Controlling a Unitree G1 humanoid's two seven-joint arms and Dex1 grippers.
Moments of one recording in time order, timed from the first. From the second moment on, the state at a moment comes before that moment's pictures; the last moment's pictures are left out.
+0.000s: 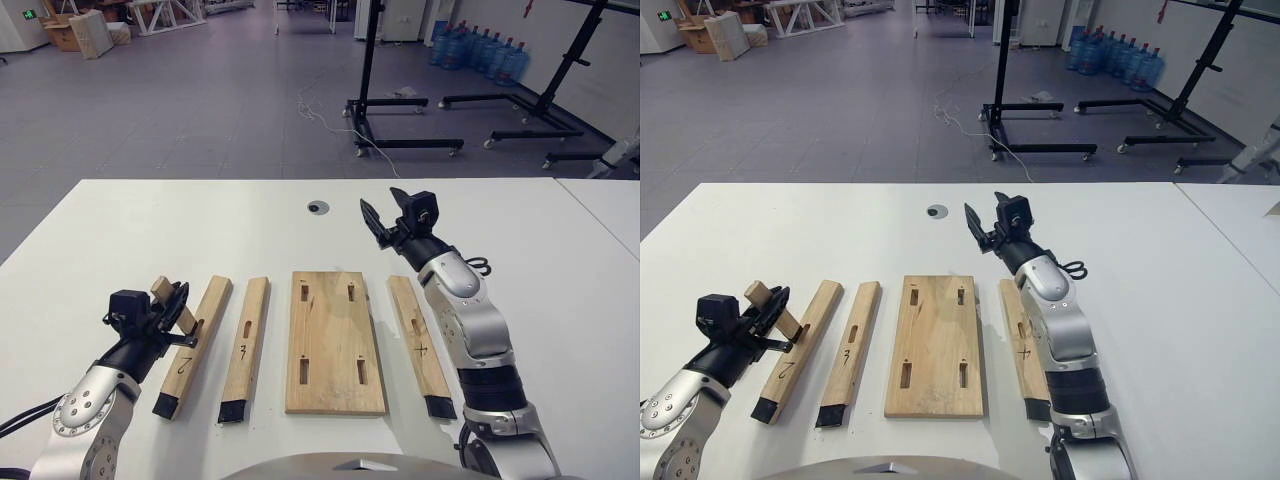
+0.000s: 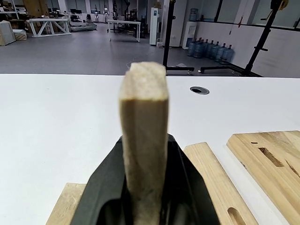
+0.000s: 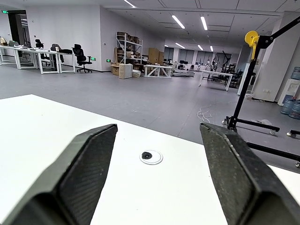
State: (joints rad) left arm 0.41 0.33 0.29 -0.56 -0.43 0.38 -0.31; right arm -0.28 -0.18 0.04 -0.17 0.15 0.28 0.26
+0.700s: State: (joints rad) left arm 0.38 0.32 0.25 -0.55 -0.42 0.37 -0.30; right arm -0.28 -0.19 0.04 -0.16 0.13 0.28 0.27
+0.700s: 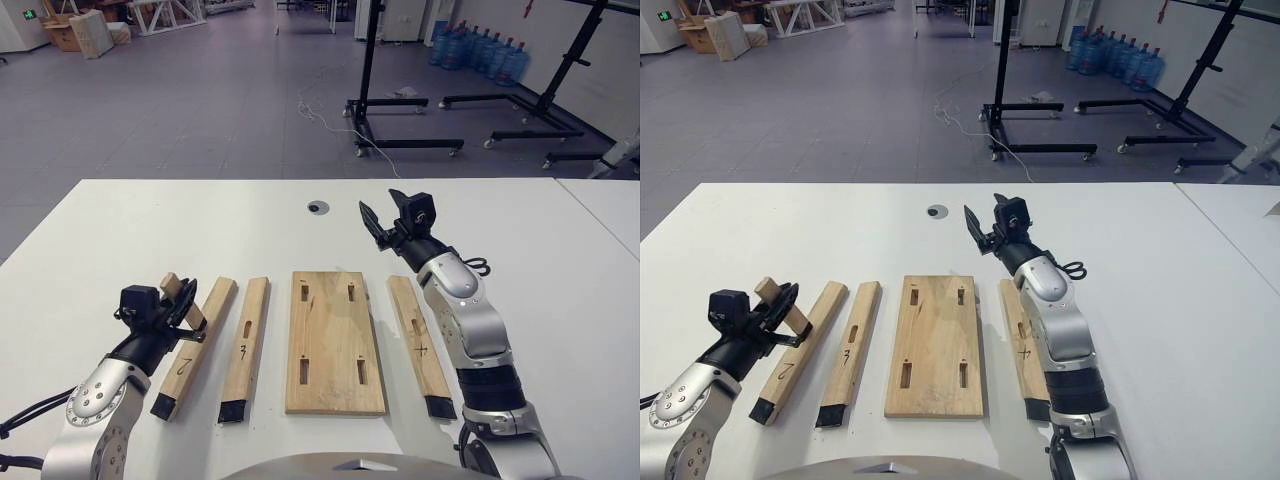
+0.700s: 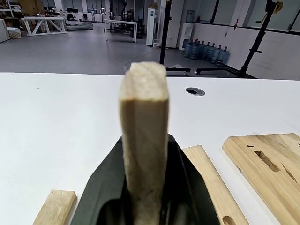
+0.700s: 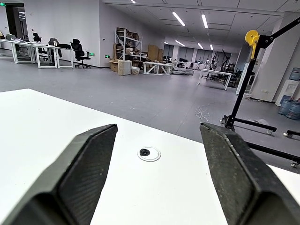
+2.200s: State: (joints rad) left arm 0.43 0.31 0.22 -0.57 -0.40 0.36 -0.28; right arm -0.28 -0.19 0.03 -0.14 0.12 0.28 0.26
